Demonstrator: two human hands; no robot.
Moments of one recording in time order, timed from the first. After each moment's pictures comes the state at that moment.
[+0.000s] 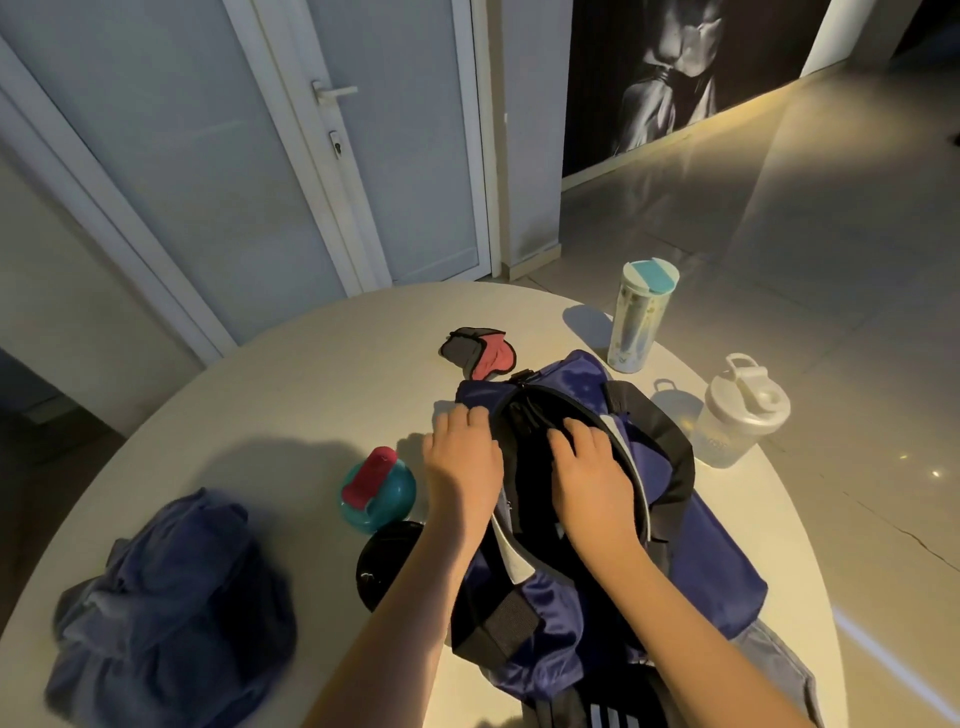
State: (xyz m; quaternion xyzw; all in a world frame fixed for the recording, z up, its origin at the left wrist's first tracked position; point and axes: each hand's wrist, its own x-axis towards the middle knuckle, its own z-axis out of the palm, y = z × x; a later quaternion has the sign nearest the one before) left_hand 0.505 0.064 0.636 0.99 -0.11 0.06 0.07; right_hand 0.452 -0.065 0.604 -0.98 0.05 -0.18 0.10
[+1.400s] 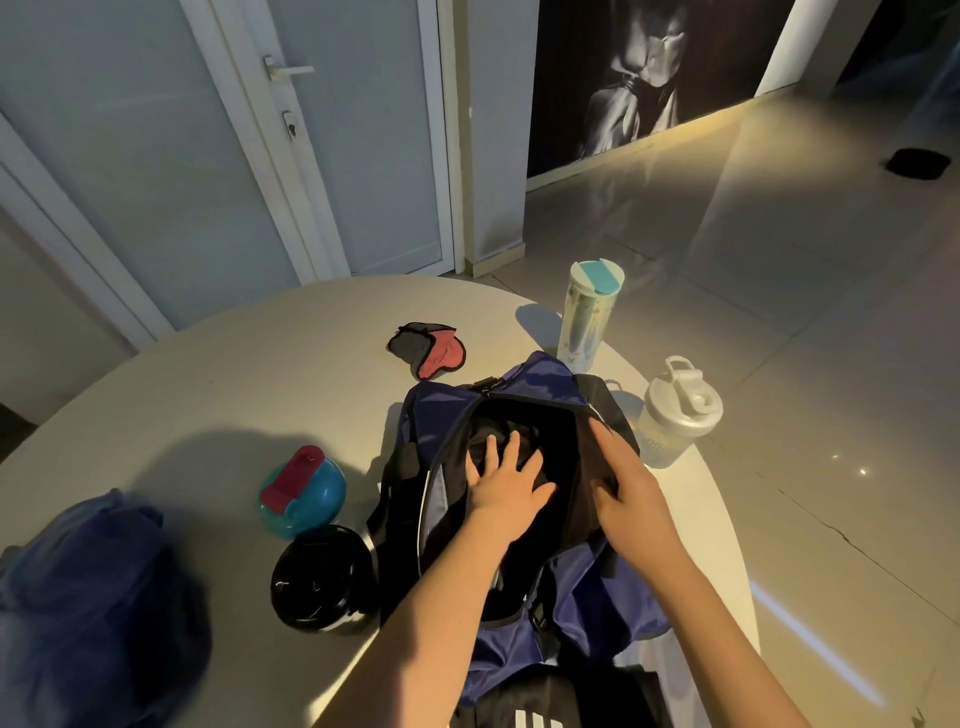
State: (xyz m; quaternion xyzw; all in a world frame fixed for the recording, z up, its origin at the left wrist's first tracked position) left_hand 0.500 -0.035 0.556 0.95 -0.23 -0.22 0.05; right_hand 0.405 -0.157 0.618 -0.88 0.09 -0.11 0.46
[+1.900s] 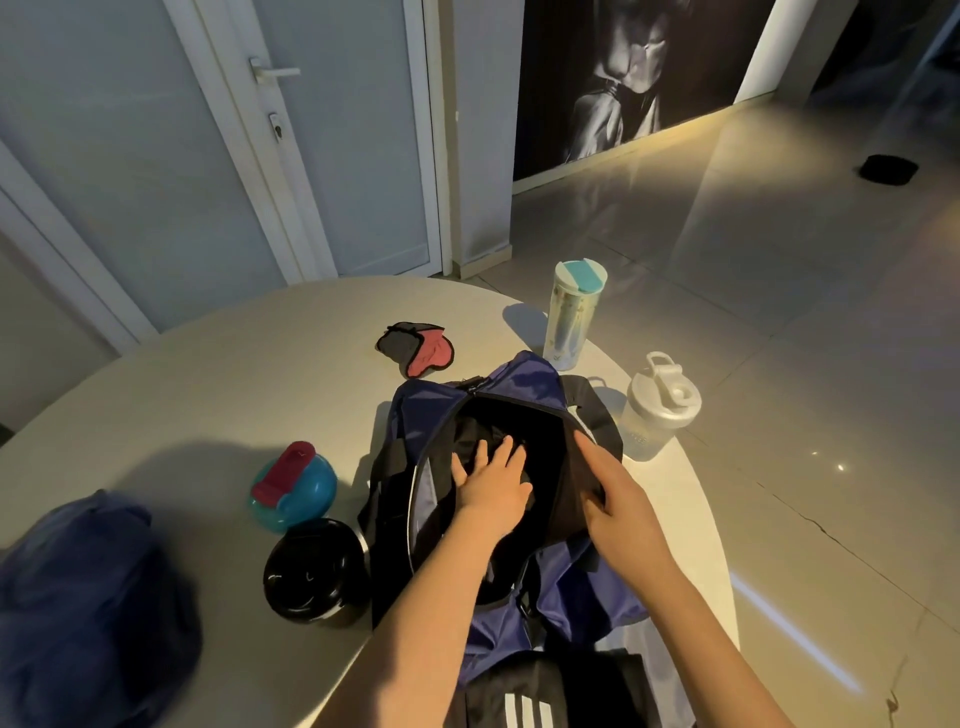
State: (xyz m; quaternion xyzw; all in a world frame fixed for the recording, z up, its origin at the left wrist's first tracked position) left_hand 0.490 -0.032 0.565 0.95 -0.21 -0.22 0.09; right_hand 0.382 -0.156 0.611 -0.88 0.09 -0.09 0.46
